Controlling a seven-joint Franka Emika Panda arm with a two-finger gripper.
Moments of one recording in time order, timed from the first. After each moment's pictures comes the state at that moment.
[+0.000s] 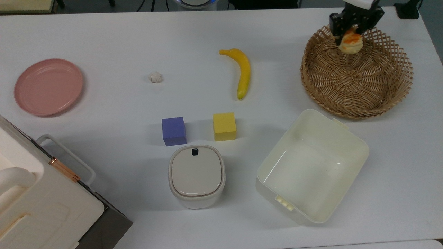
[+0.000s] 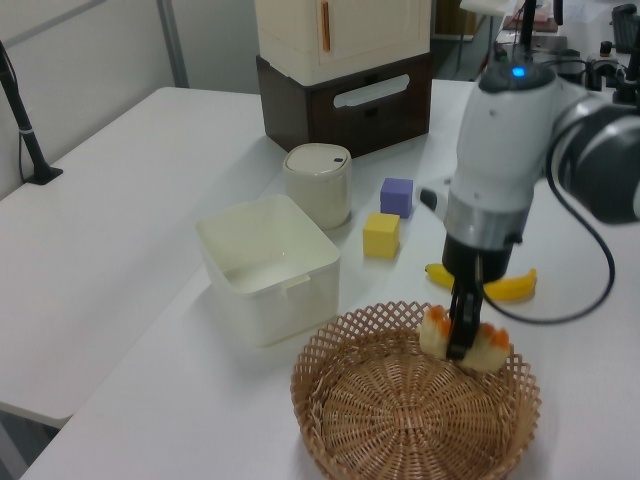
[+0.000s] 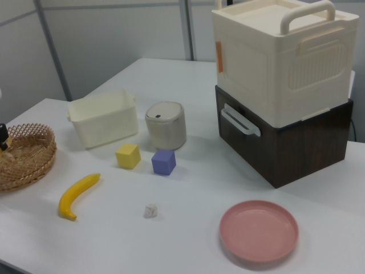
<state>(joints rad) 0.79 0.24 0.02 -1.78 -0.05 2.15 0.62</state>
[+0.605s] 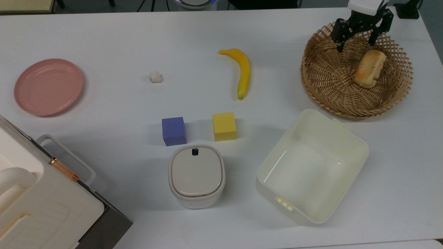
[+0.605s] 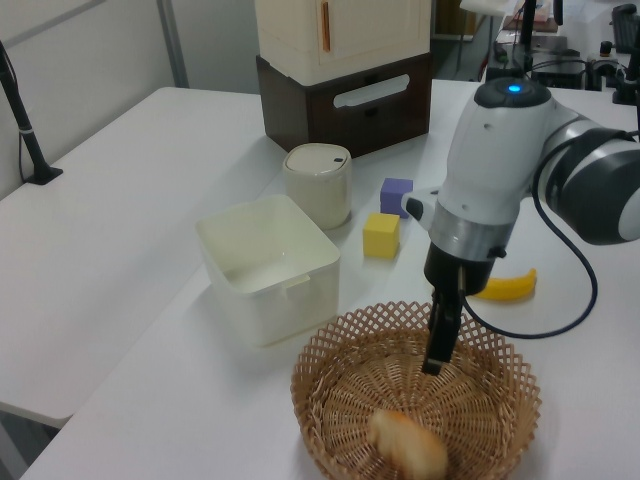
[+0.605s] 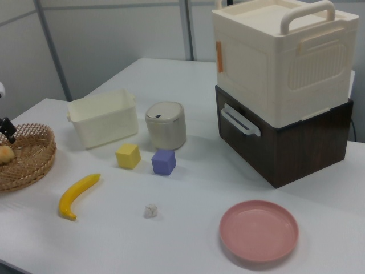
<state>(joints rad) 0.80 0.28 0.01 -1.75 -0.06 2.24 0.61</state>
